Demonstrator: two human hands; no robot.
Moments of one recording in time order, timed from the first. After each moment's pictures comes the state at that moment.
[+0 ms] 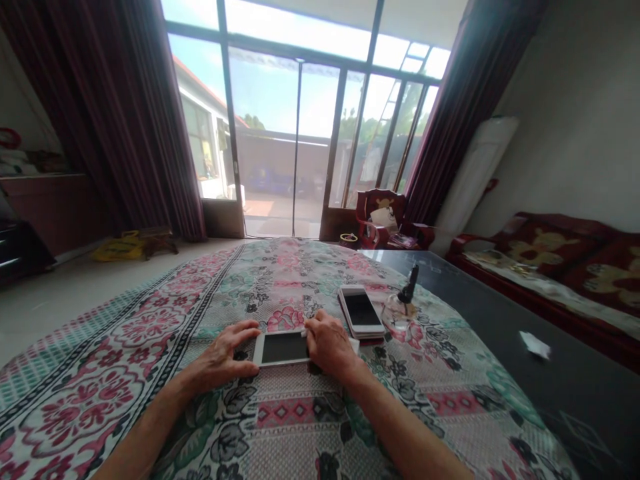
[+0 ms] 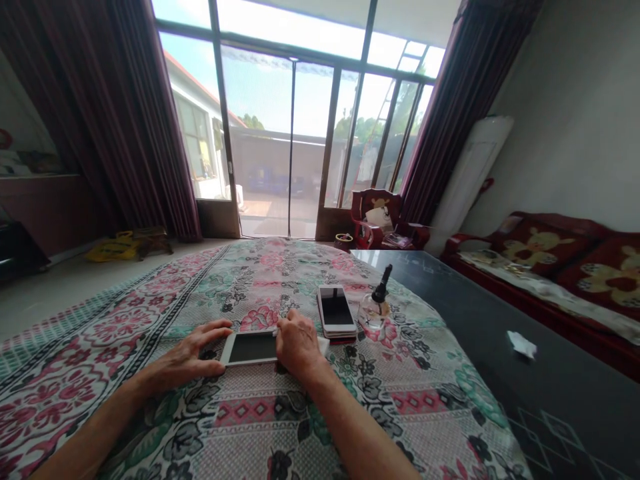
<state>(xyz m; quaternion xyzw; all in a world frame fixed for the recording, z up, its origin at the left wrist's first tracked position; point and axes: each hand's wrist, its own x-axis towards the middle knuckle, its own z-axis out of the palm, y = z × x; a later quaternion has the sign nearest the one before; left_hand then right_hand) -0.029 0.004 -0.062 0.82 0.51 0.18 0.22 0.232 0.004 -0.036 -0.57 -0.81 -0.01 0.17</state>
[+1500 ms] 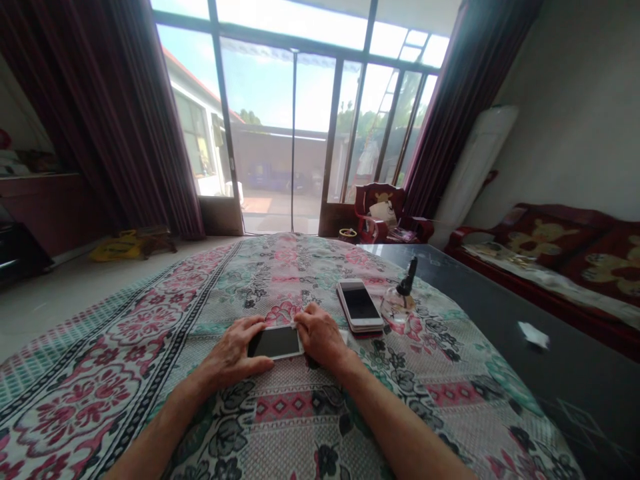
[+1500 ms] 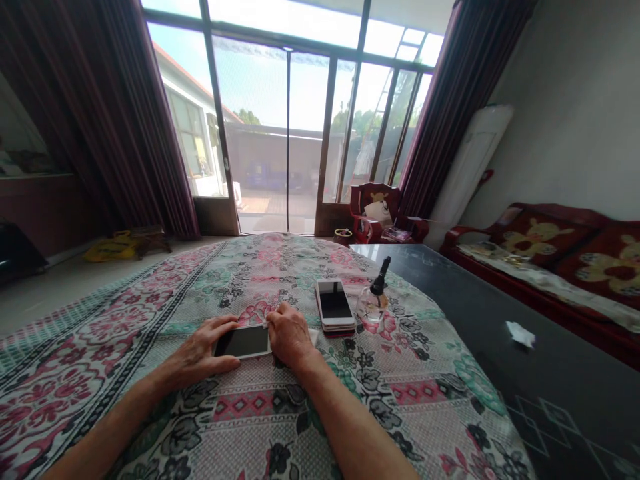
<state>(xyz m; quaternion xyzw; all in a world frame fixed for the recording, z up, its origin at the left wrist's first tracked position) 0.003 0.002 -0.060 0.83 0.51 0.20 0.12 0.226 0.015 -0.046 -0.51 -0.82 0.05 0.24</state>
